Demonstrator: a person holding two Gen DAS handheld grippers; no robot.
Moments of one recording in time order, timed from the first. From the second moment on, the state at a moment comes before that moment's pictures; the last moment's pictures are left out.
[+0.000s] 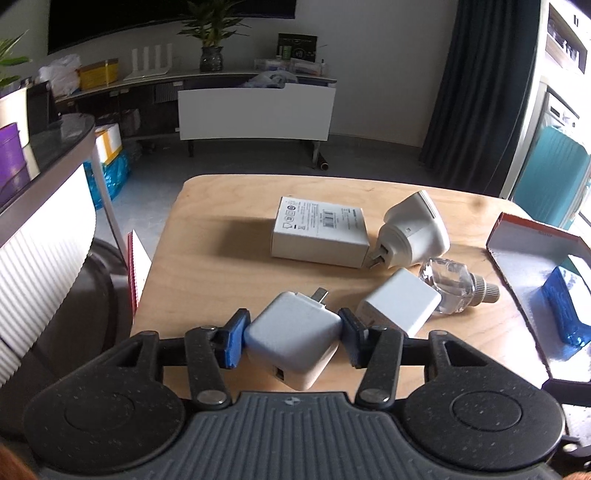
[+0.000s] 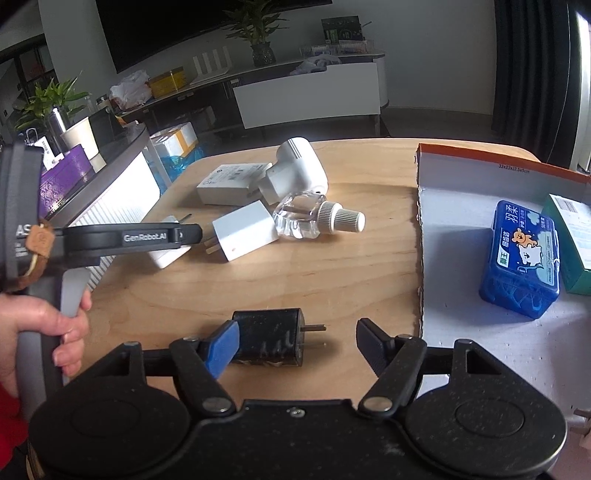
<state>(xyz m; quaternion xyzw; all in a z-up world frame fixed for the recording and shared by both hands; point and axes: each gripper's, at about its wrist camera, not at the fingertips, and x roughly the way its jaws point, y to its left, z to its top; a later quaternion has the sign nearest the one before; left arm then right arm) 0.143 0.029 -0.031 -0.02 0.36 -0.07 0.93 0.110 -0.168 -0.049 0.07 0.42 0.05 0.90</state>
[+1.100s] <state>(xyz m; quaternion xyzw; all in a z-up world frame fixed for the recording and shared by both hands) 0.037 0.003 0.023 -0.08 0.33 -0.01 0.94 0.061 -0.155 0.017 0.03 0.34 0.04 0.94</state>
